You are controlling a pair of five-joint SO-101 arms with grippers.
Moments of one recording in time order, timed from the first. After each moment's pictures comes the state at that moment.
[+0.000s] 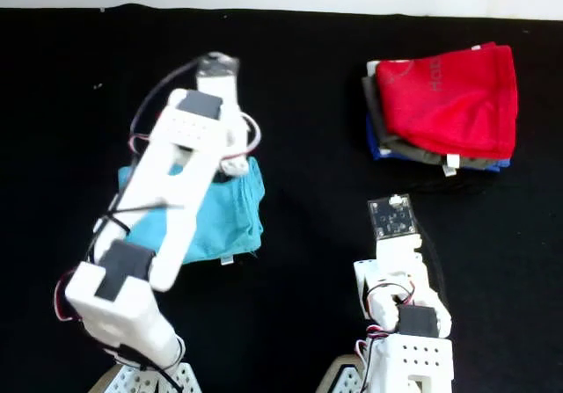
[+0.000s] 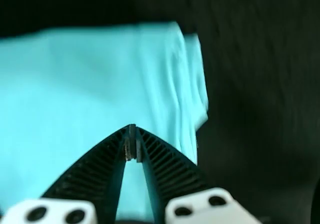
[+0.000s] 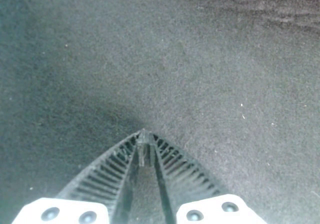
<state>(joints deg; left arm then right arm) 8.7 12.3 0.7 70.5 -12.6 -0.2 -85.3 96.1 49.8 16.7</state>
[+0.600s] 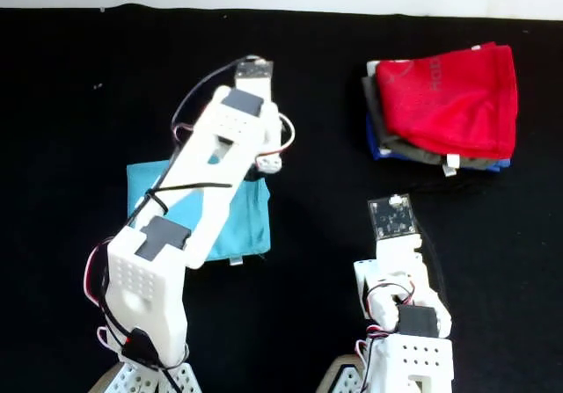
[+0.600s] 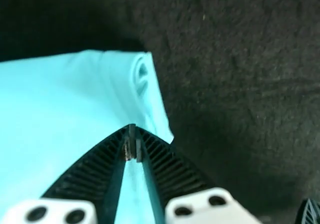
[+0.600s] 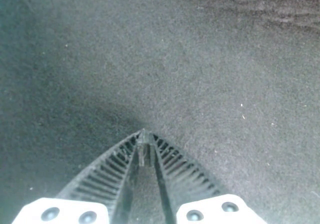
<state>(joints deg) 15.8 25.8 -14.6 74.7 -8.6 -0.2 -85.3 96.1 49.8 16.7</state>
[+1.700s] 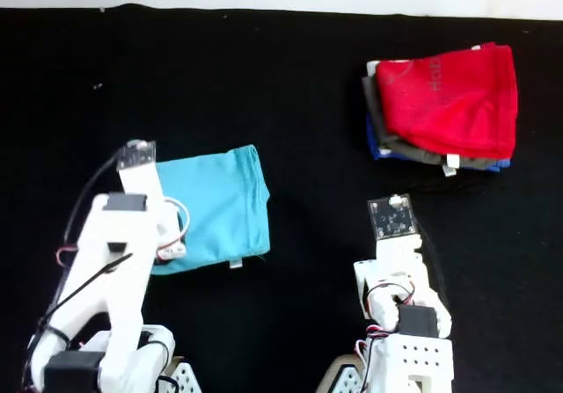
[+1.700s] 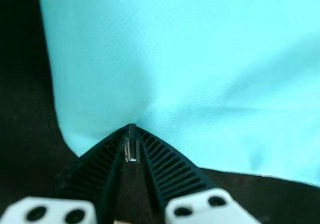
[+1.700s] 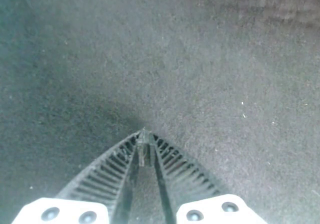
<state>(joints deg) -6.5 -27.8 58.9 55.4 -16.3 0.4 -85.3 96.1 51.6 17.3</state>
